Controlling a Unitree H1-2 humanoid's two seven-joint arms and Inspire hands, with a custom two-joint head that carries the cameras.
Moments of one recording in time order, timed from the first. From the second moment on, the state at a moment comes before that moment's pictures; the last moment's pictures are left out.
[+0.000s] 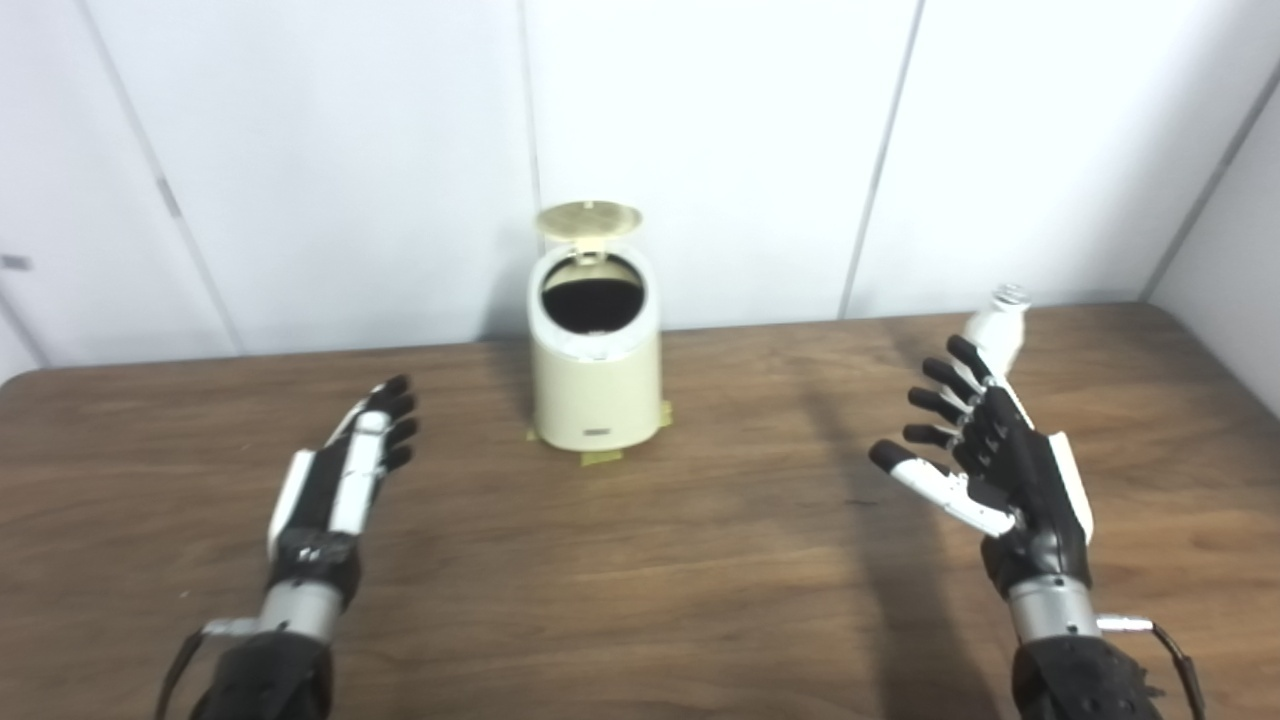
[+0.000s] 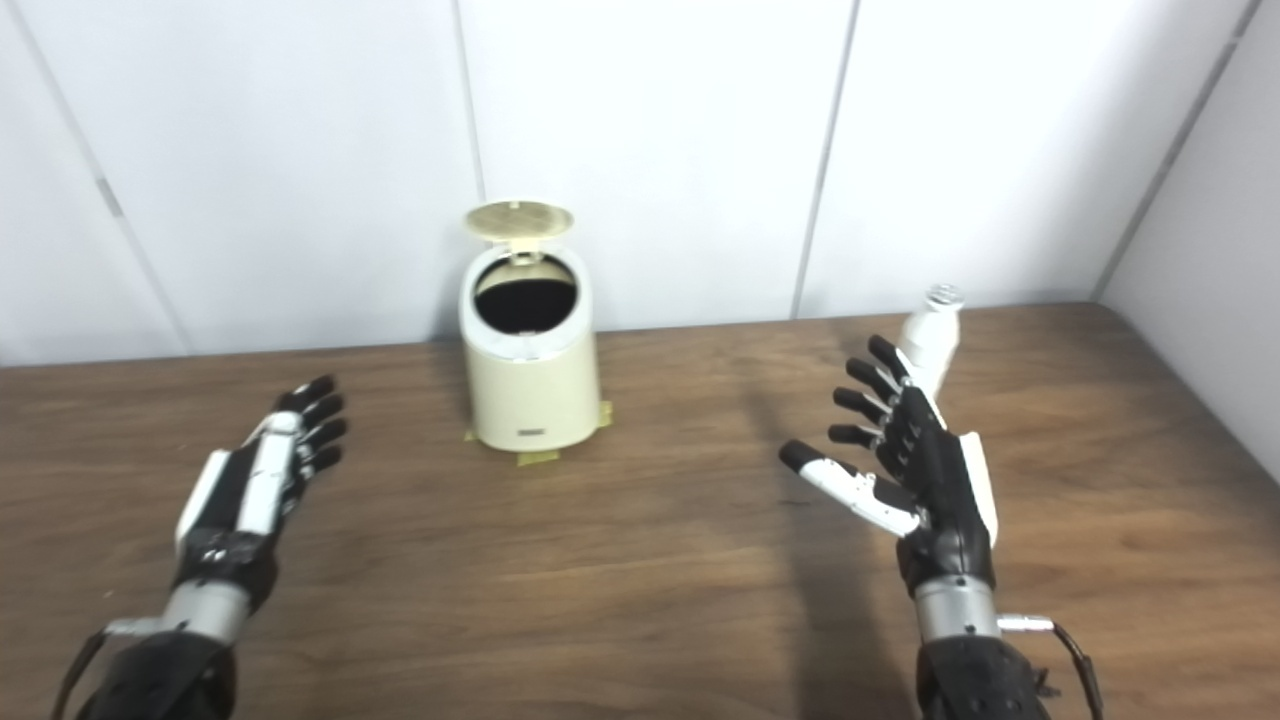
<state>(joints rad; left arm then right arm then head) -0.16 0.07 0.12 -0.26 0.07 0.40 -0.13 0.01 -0.07 -0.18 -0.41 -0.07 0.24 -0.11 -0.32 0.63</state>
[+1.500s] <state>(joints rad) -0.18 0.19 0.14 -0.28 -0.04 0.46 -0.12 -0.27 -0.37 -0.28 -0.06 -0.26 0.44 -0.22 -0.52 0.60</state>
